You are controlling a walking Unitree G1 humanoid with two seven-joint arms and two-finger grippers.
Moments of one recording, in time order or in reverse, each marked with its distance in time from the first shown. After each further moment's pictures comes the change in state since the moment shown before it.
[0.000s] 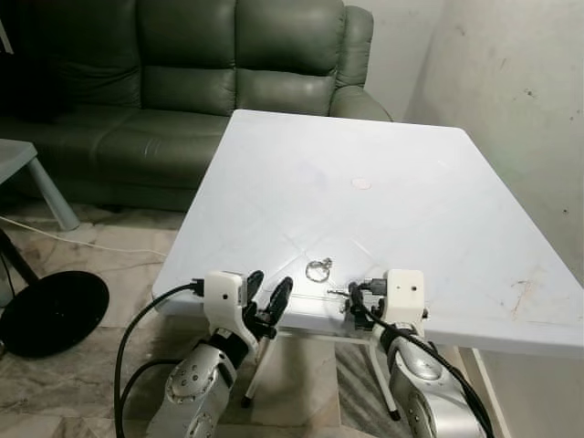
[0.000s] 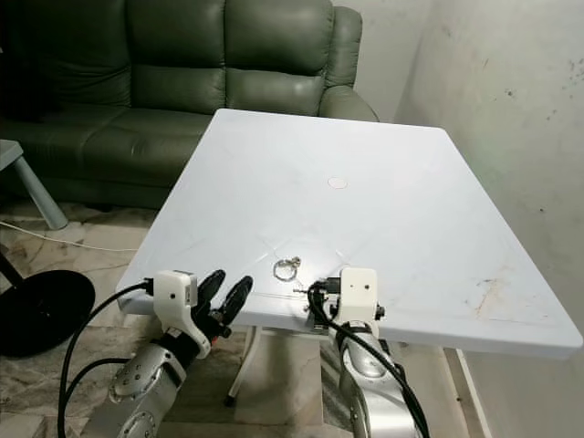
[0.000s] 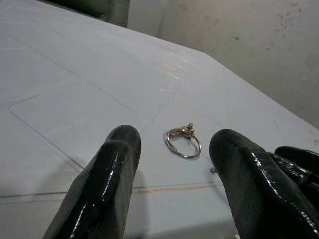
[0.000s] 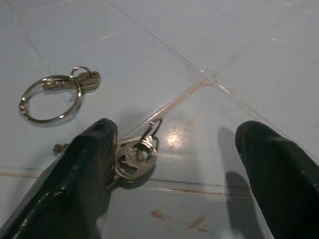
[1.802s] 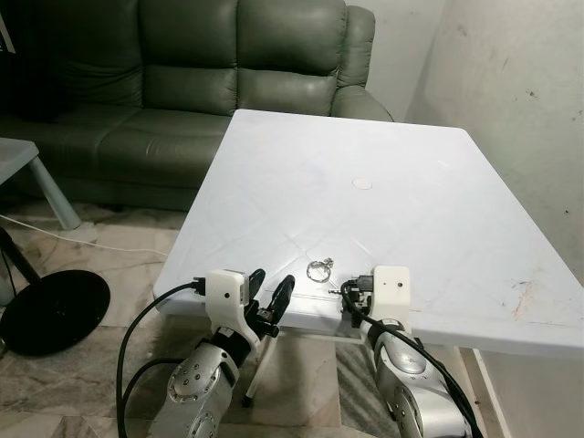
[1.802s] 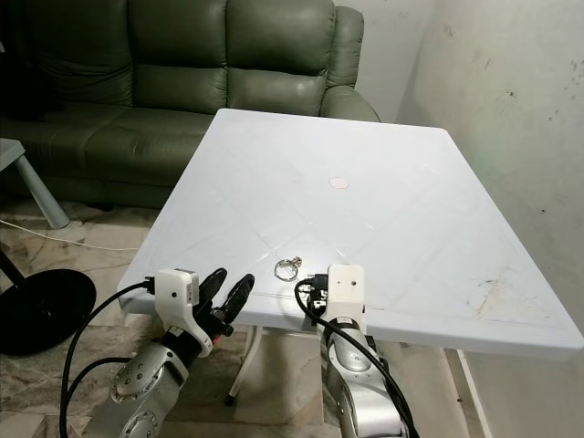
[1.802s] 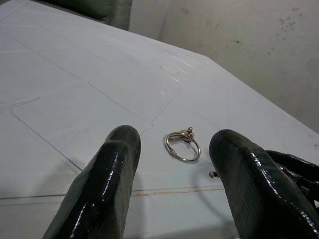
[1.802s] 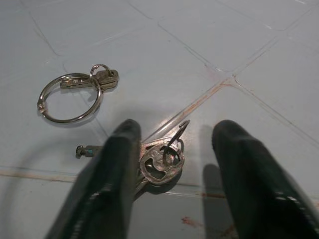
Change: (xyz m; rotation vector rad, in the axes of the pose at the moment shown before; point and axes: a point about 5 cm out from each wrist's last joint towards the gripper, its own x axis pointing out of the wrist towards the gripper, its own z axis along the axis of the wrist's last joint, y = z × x) left arm 0.001 -0.003 0.002 -0.006 -0.008 0.006; right arm 0.004 0.016 0.000 -0.005 0.015 0.007
